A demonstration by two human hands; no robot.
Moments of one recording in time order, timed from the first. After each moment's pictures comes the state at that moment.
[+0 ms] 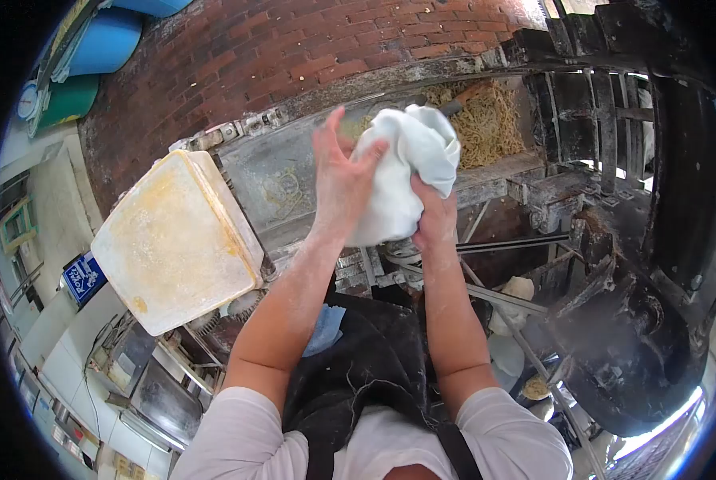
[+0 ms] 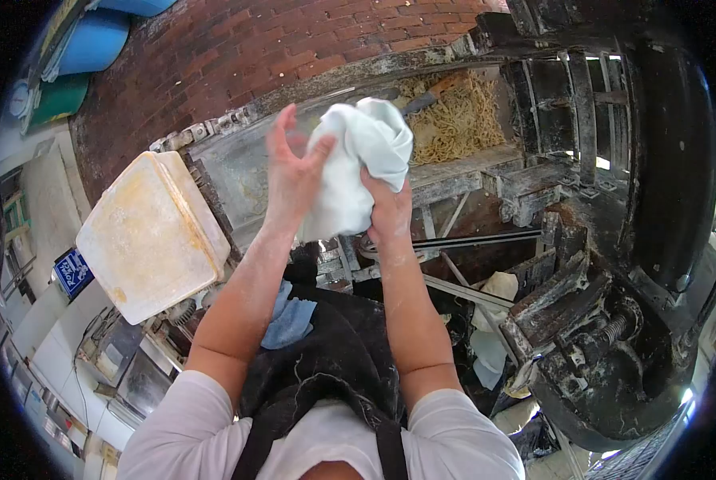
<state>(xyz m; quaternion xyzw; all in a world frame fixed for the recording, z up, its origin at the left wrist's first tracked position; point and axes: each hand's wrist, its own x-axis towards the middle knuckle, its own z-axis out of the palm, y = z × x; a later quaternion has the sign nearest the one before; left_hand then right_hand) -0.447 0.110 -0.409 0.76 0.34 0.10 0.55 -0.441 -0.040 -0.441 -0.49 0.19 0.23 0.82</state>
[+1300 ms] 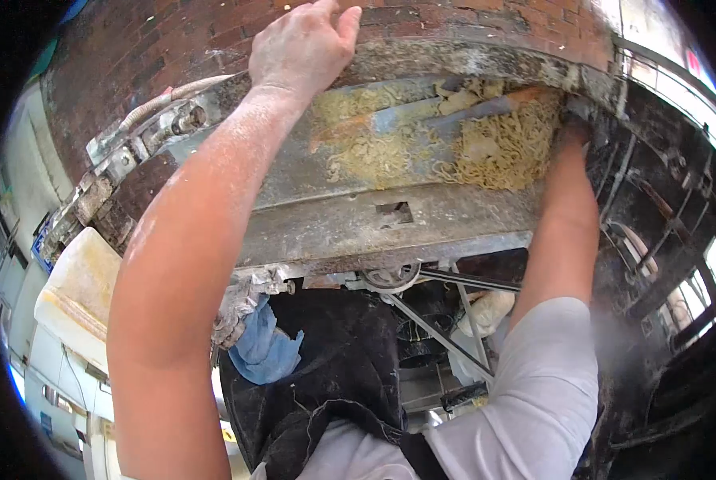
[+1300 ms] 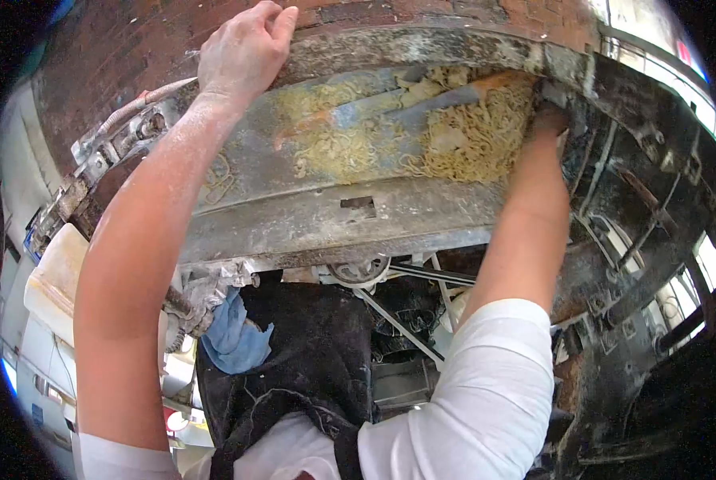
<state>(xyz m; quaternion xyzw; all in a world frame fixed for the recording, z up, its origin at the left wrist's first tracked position) -0.274 0.202 -0.621 0.93 0.28 -0.05 0.24 -0.007 -0.355 -0.833 -0.98 0.16 0.13 0.06</state>
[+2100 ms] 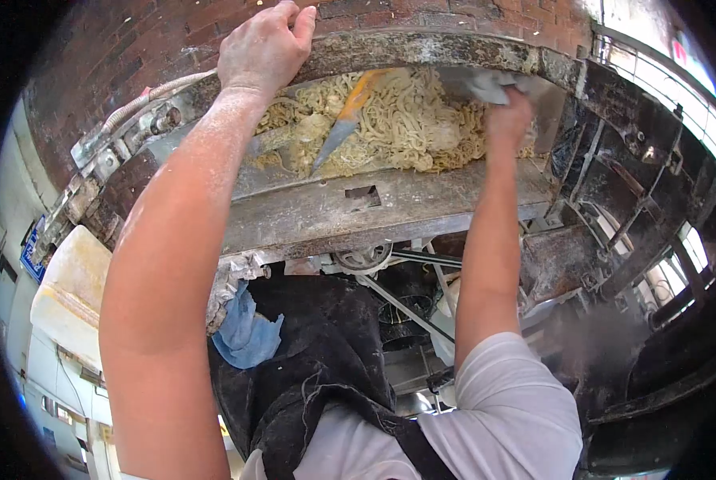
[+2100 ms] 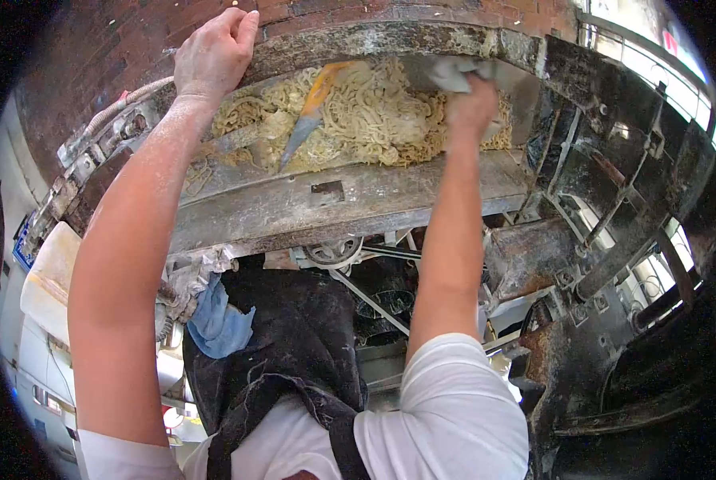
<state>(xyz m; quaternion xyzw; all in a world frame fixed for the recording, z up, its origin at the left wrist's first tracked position) -0.275 0.200 -0.622 0.92 0.29 -0.04 0.26 -0.151 -0.182 -0.707 -0.98 -0.07 0.08 0.15</state>
